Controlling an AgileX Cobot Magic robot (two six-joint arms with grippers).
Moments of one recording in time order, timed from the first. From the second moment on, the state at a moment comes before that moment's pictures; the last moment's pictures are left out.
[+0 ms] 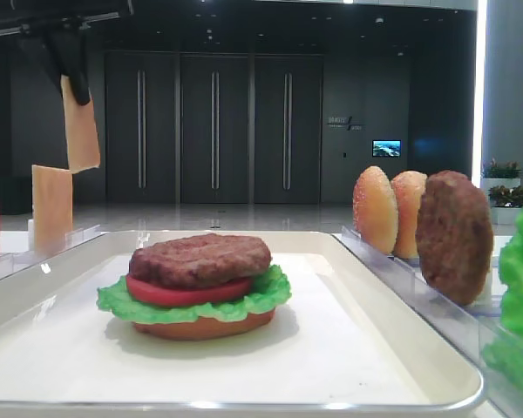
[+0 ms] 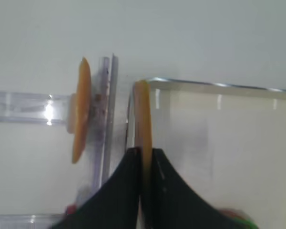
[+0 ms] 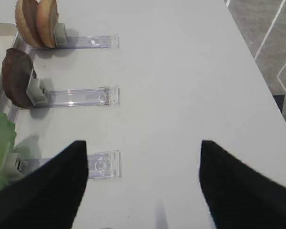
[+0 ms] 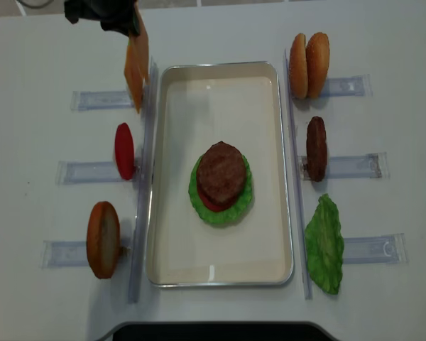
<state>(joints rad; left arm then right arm) -0.29 1.83 -1.60 -0.01 0.95 -0.41 -0.03 -0.01 -0.51 0.02 1.13 -0.05</state>
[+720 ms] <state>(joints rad) -0.33 1.27 -0.88 -0.18 0.74 -0.41 -0.03 -0.01 -0.51 0.02 1.13 -0.05</state>
